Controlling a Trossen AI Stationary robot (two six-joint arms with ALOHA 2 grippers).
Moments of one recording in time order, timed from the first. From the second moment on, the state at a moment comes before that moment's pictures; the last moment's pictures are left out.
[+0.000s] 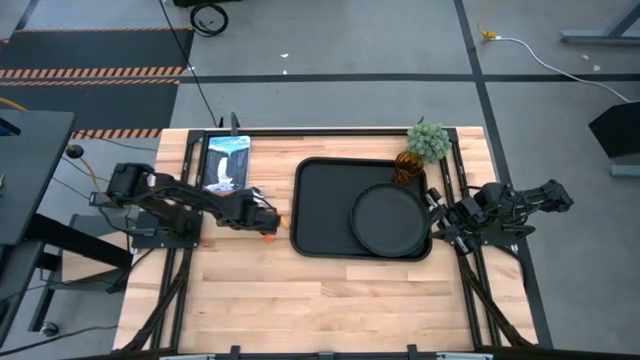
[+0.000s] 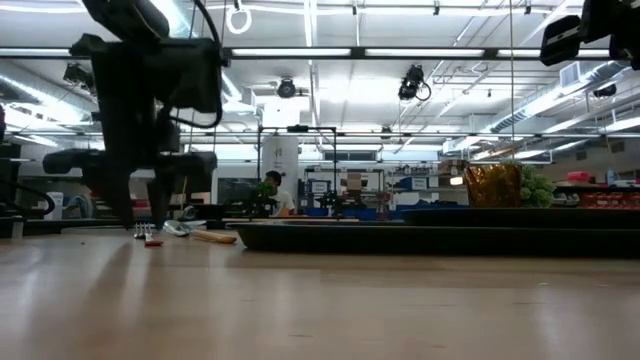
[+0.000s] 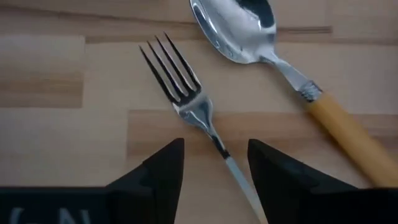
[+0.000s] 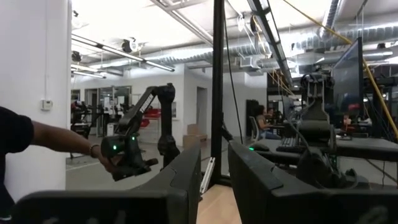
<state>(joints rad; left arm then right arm) -0.09 1.56 0.75 -0.75 -0.40 -1.67 0.19 0.02 0.01 0.38 -0.28 0.06</state>
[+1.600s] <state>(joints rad) -0.10 1.62 1.14 -0.60 -0.62 -1.33 0.19 0.03 0.01 0.38 -0.23 0.07</state>
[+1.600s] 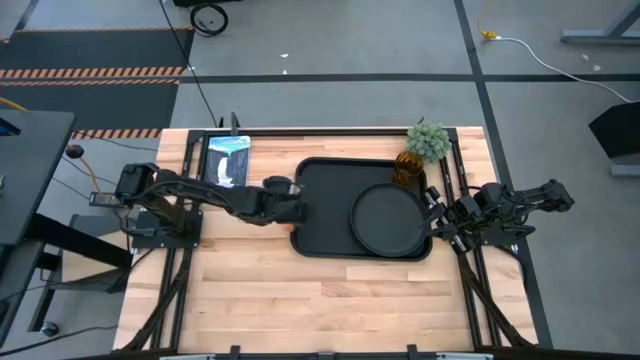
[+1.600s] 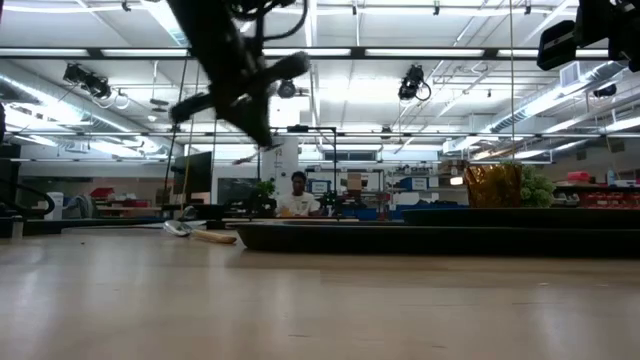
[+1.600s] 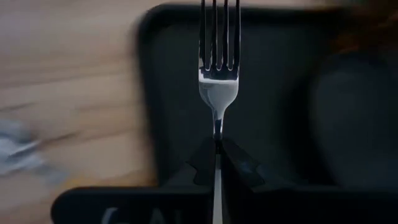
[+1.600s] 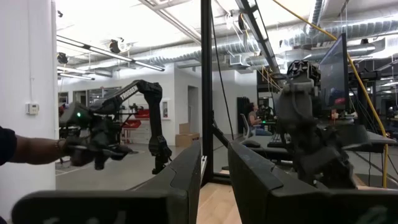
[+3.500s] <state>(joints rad) -0.05 2.17 1.59 -0.62 -0.52 -1.30 0.19 0.05 0.01 0.37 -0.25 0.10</state>
